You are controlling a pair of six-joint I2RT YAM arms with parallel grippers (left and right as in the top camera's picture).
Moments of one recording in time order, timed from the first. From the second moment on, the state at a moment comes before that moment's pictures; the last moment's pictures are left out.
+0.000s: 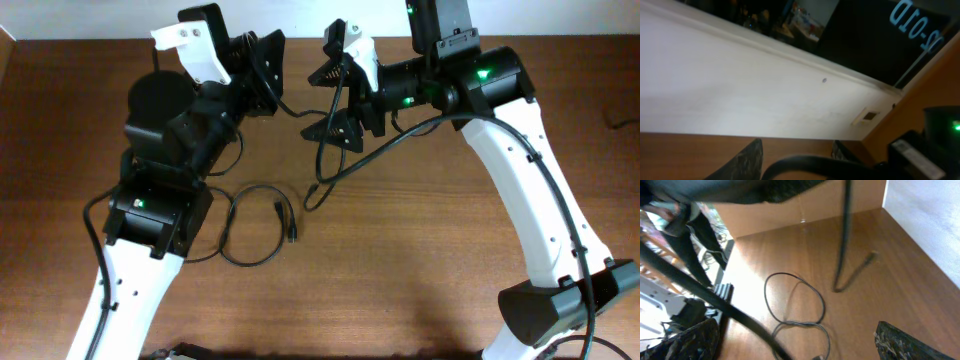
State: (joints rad) left arm -0.29 1.24 1.37 -0.16 0.13 -0.47; right arm 0.39 1.85 2.08 -1.00 -1.03 -0.53
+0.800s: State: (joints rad) left arm -0.39 1.24 1.58 -0.17 0.08 -0.38; right arm 0.39 1.86 2.08 -0.81 -1.17 -0.44
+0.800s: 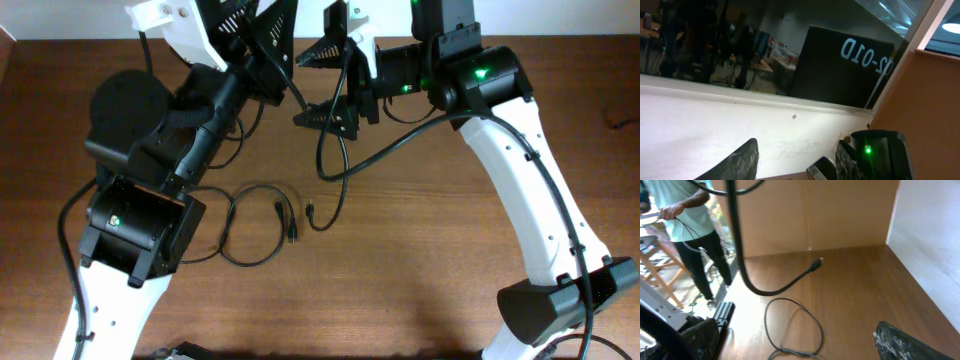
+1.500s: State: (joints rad) left arm -0.39 1.29 1.58 -0.11 0.07 -0.41; right arm 0.47 1.93 2.08 -0.73 -1.23 -0.54
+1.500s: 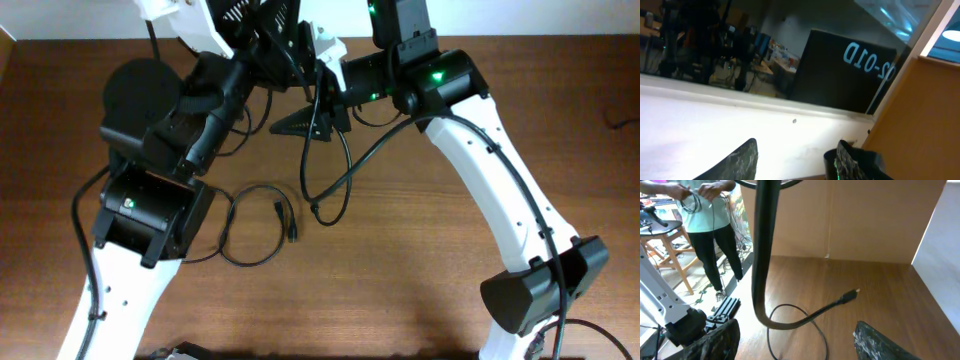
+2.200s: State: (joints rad) left arm -0.46 1.37 1.58 0.06 0.07 -0.47; right arm 0.49 1.93 2.08 -0.74 -1.10 -0.55
